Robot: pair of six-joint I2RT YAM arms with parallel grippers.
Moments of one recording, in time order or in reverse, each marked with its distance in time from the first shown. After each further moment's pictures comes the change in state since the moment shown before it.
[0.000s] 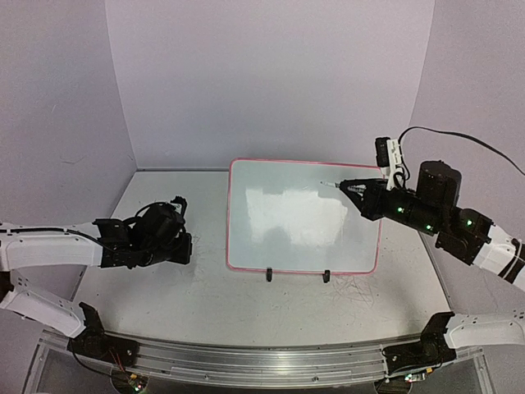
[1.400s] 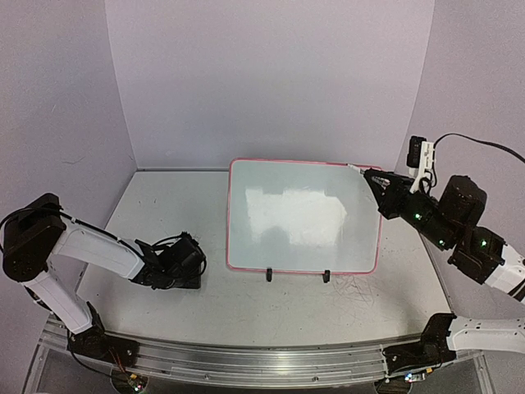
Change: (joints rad) left arm -0.003 0.360 -0.126 0.206 0.004 -0.249; right arm 0.061 -0.167 -0.111 0.153 0.257 -0.033
